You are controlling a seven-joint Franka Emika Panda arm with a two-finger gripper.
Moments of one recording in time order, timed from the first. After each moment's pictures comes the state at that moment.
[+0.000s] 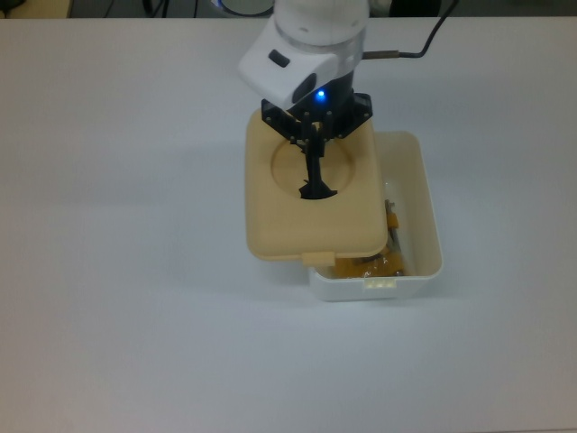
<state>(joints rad) 0.22 0.34 0.00 -1.34 0.02 1.74 0.14</state>
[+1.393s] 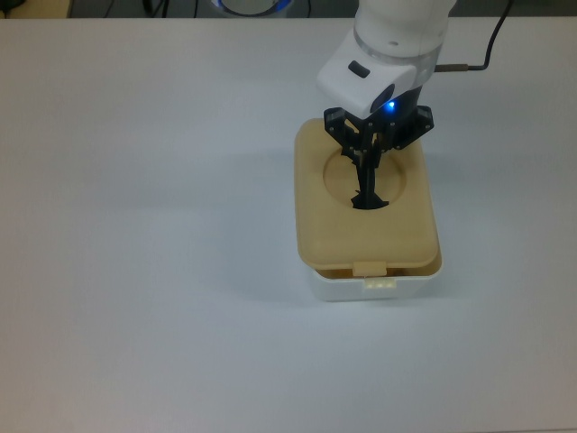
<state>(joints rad) 0.32 0.40 0.00 -1.31 -0.01 1.80 0.26</state>
